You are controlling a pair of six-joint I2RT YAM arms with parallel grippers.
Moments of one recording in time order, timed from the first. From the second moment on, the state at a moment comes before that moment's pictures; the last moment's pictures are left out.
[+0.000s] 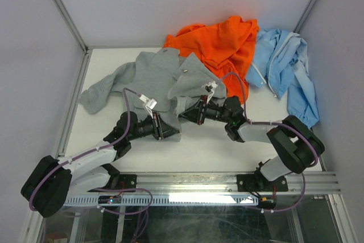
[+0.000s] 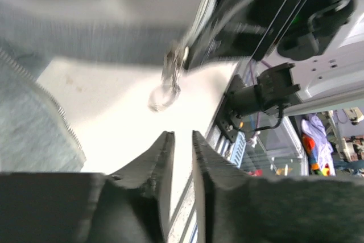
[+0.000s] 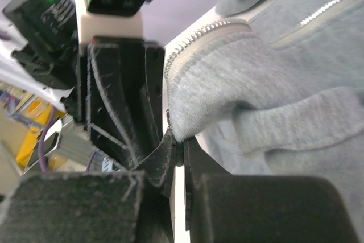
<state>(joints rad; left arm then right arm) -0.62 1.04 0.28 0.61 0.55 -0.76 0.67 1.51 0.50 1.05 -0.69 0.65</state>
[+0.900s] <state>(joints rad) -0.82 1.46 0.86 -0.49 -0.09 -0.76 0.52 1.31 0.34 0.91 -0.59 0.53</state>
